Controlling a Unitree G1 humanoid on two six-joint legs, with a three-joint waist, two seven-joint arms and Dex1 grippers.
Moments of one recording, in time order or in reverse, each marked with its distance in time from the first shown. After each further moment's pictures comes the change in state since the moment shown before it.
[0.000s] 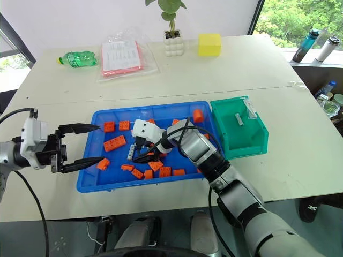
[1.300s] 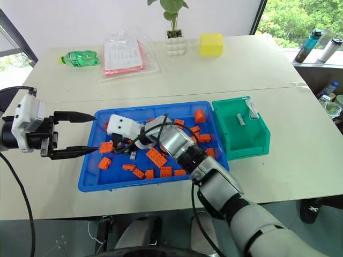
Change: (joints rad) left arm -0.182 0.169 -0.038 0.017 -0.025 0.235 -0.054; right arm -0.215 0.237 -0.005 0.426 0.010 -0.274 -0.154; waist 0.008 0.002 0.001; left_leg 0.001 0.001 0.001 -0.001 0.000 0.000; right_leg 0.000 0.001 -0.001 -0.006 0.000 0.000
